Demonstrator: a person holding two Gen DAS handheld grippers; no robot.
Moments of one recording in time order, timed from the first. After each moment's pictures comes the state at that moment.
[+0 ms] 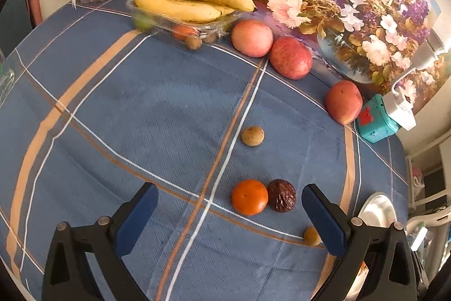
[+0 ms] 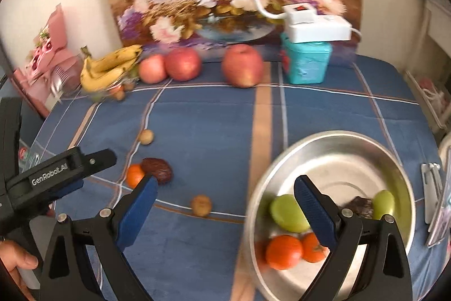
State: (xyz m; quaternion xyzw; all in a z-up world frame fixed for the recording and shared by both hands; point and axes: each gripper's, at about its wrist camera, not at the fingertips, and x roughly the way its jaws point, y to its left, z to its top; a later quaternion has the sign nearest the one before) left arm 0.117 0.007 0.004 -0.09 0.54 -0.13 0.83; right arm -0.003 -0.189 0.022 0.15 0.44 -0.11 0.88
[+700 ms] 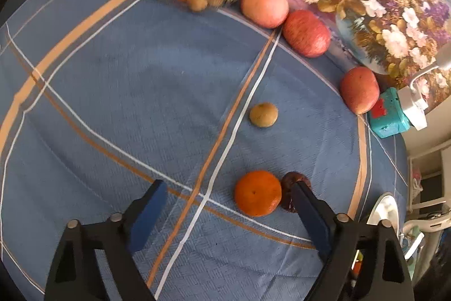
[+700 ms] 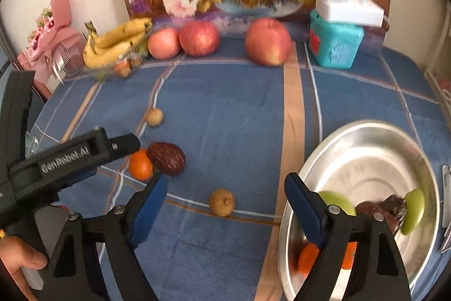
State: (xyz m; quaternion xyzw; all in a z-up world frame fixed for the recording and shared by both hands) left arm 0.127 0.005 -0.048 -0.12 0.58 -0.13 0.79; right arm 0.022 -0.169 -0.014 0.14 0.48 -0.08 0.86
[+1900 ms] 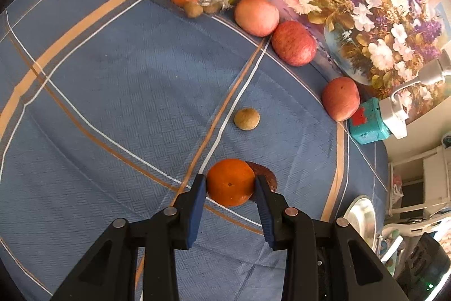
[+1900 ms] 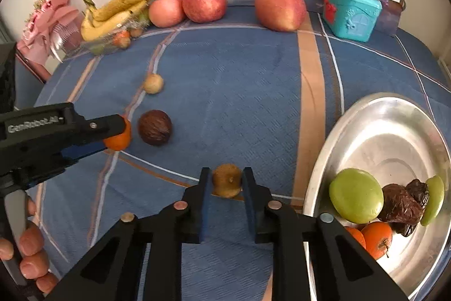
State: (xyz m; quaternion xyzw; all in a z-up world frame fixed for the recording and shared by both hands) left arm 0.121 0.017 -0.031 -0.17 0.58 -0.16 0.78; right arm 0.023 -0.158 -0.045 0.15 0.51 -0.06 0.84
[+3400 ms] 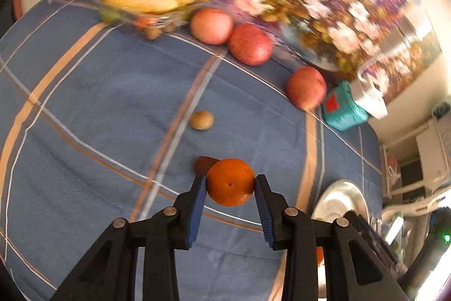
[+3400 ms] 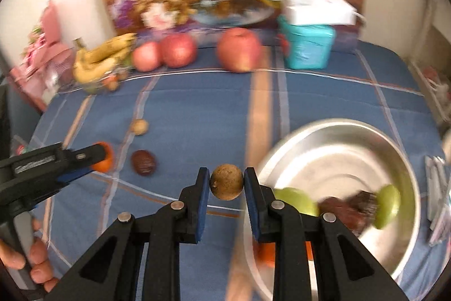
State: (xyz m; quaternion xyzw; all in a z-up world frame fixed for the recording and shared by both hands) left arm 0.094 -0.030 0.010 -0.11 0.55 -0.20 0.80; right arm -0.002 -0.211 0.013 0.17 0.47 -0.12 0.86
